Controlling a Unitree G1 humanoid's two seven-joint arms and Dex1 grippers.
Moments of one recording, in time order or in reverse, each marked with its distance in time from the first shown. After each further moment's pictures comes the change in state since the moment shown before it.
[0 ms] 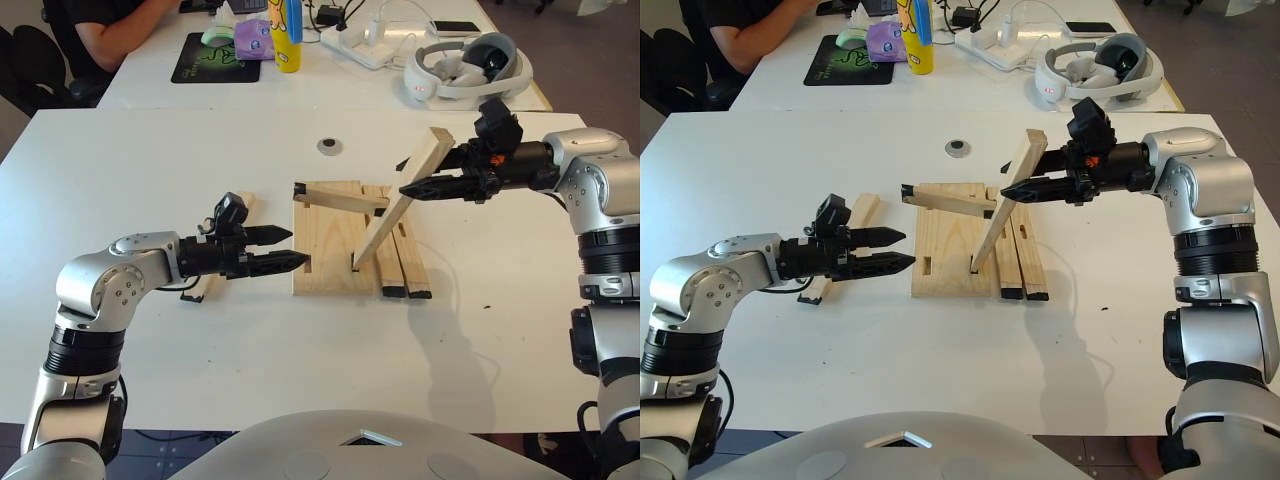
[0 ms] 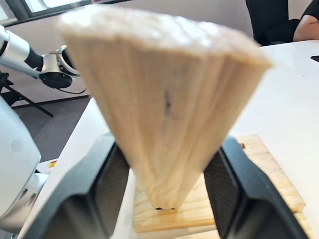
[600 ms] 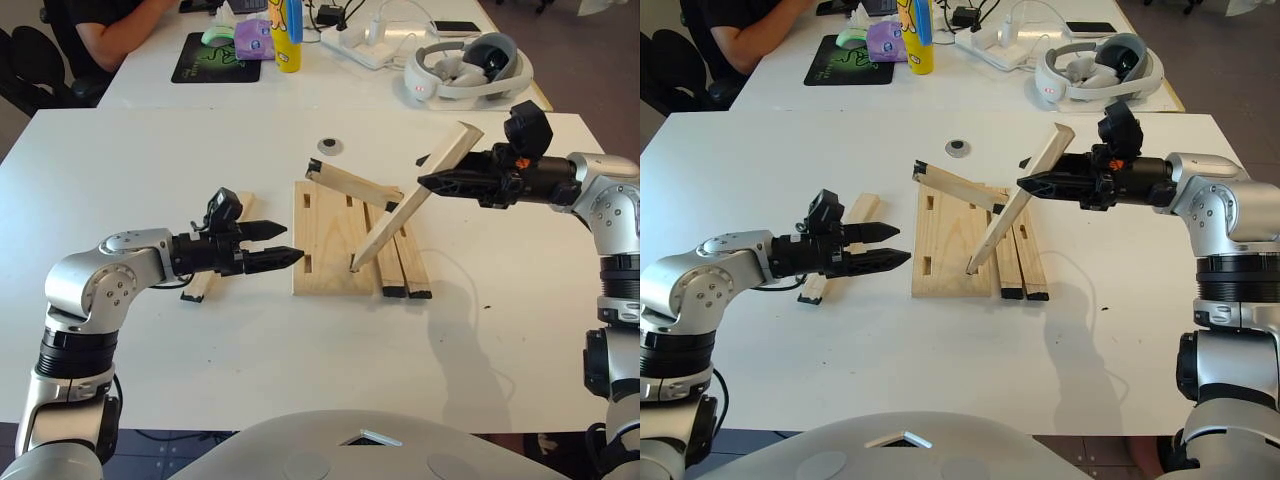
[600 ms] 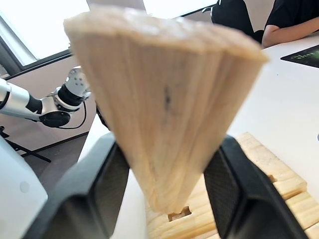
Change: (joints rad) left arm 0.010 0.019 0.015 -0.029 0.023 -0.005 0.015; right arm 0.152 -0.045 -0.143 -0.094 0.192 0.171 -0.169
